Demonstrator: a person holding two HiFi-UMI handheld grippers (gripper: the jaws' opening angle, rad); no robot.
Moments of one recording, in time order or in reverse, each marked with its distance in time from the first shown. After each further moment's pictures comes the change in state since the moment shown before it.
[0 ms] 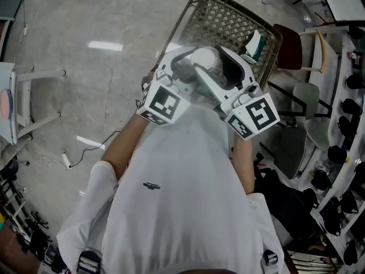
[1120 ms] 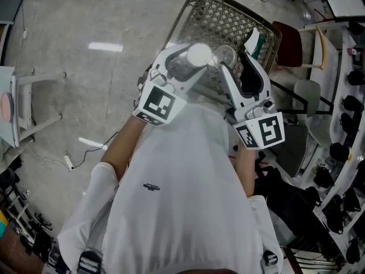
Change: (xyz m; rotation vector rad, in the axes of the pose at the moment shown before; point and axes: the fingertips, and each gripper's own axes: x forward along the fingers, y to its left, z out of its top) left arm -0.003 0.009 0.007 -0.008 -0.013 0.029; right arm -0.054 -0.033 0.023 -0.067 -0.137 -0.230
